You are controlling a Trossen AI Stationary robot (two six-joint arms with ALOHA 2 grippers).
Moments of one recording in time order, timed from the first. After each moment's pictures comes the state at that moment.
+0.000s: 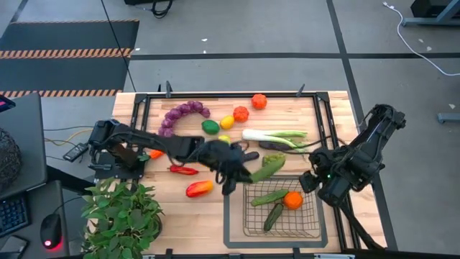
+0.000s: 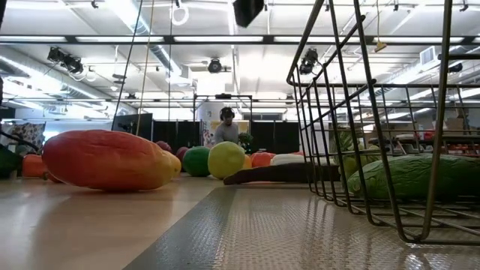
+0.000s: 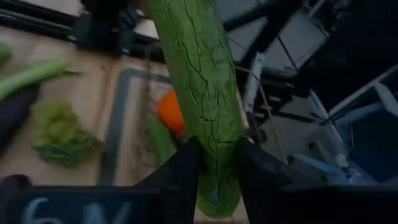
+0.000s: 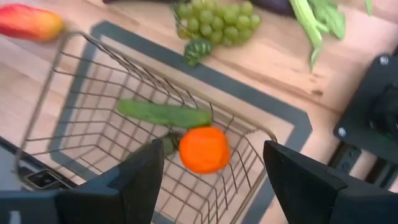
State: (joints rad) left arm -0.18 1.69 1.39 -0.12 0.11 -0.36; right arm 0.80 1.31 1.42 -1.57 0.34 1.96
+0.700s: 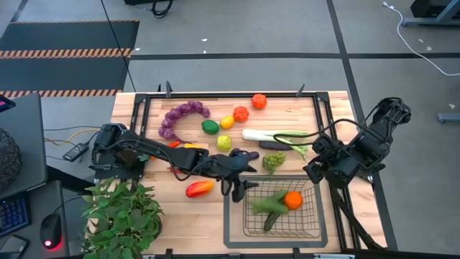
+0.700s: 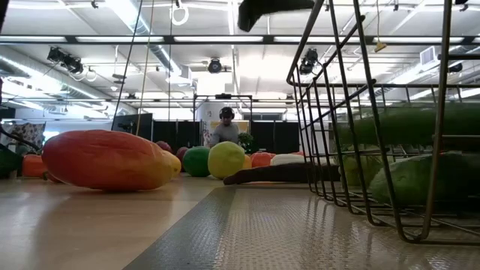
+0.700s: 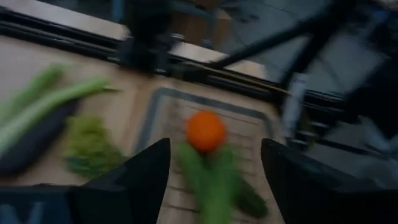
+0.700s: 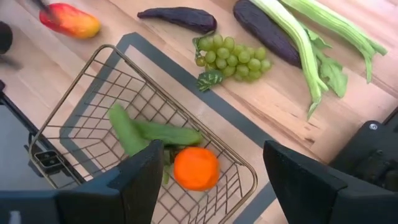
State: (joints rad) left arm -0.24 1.77 1.39 -0.02 -0.21 -0.38; right arm 0.73 1.18 1.42 -1.57 0.39 1.65
